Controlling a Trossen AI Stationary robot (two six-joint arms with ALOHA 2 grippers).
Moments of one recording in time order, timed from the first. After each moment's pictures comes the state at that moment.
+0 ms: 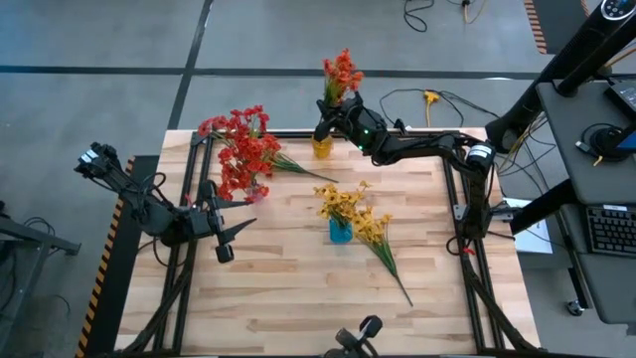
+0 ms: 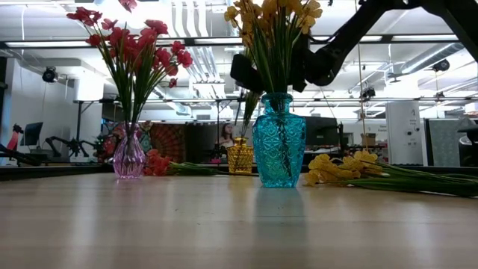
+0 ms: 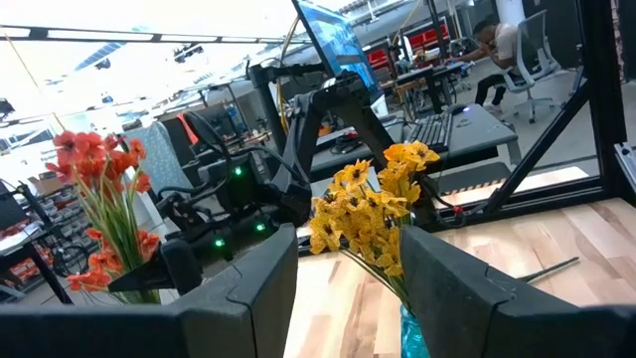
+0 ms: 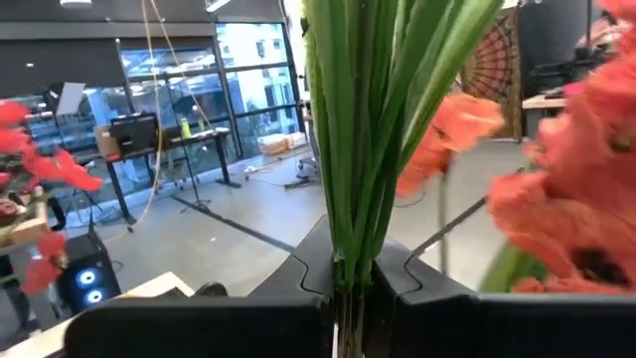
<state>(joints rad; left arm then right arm) -0.68 0.75 0.59 0.30 -0.94 0.43 -0.51 1.95 1.20 0.92 0.22 0.11</state>
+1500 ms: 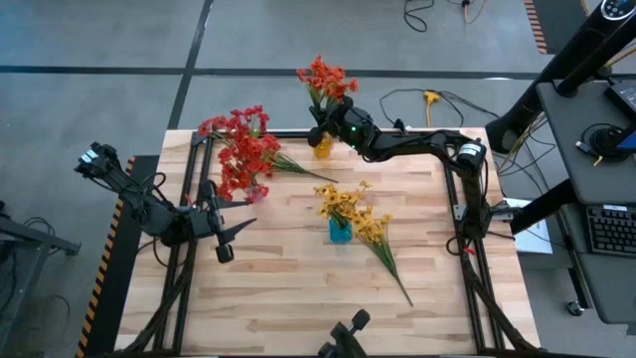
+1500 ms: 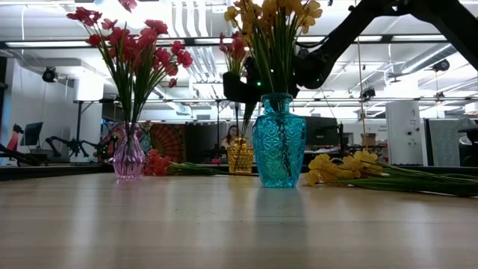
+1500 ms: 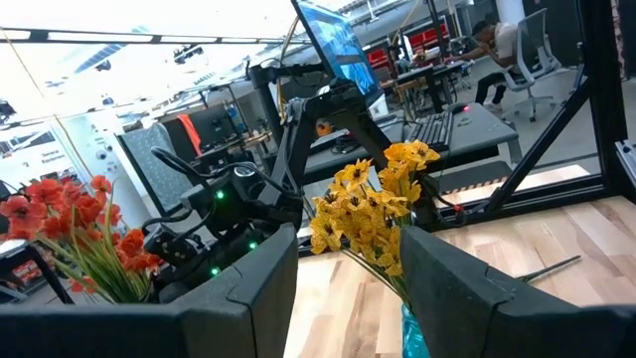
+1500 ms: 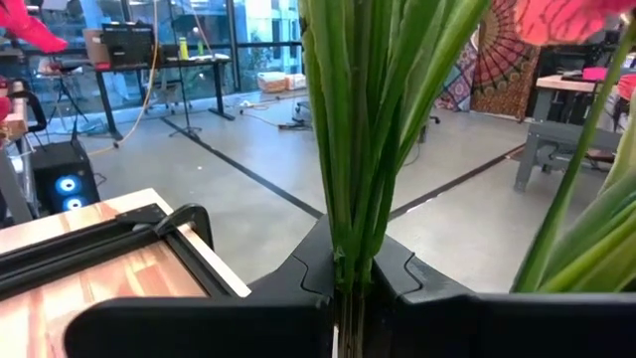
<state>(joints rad) -0.68 0.76 0.59 0.30 -0.94 0.44 -0.52 2.03 1.30 0.73 0.18 -0.01</state>
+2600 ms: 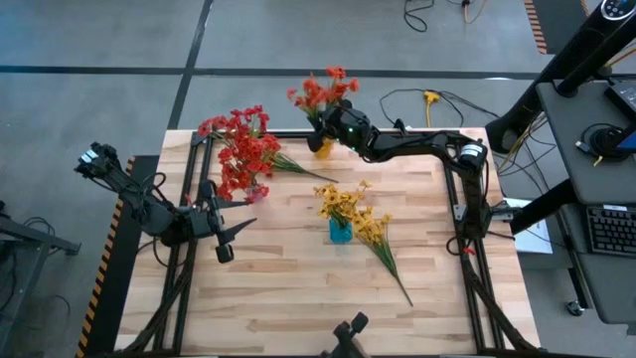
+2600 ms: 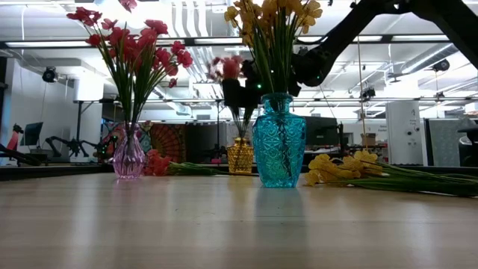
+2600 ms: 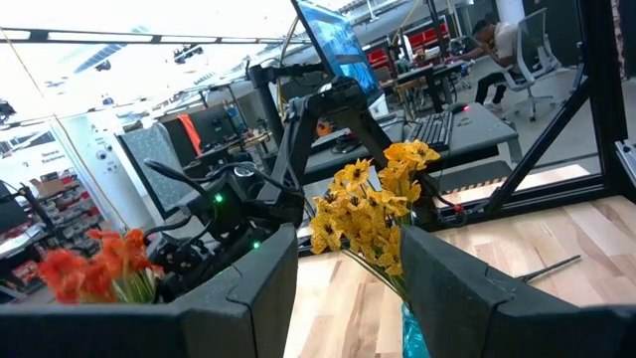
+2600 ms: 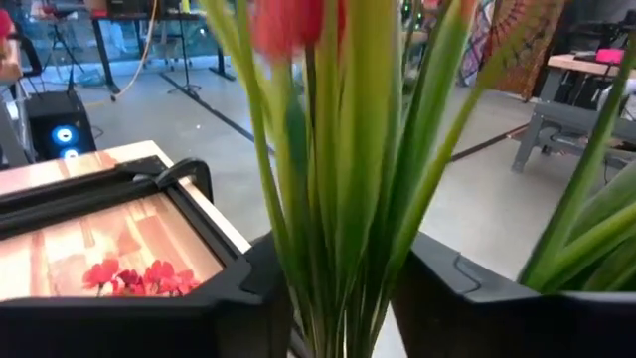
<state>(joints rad) -0.68 0.76 0.59 0.30 -0.94 0.44 -0.51 2.01 1.30 0.61 0.18 -0.05</state>
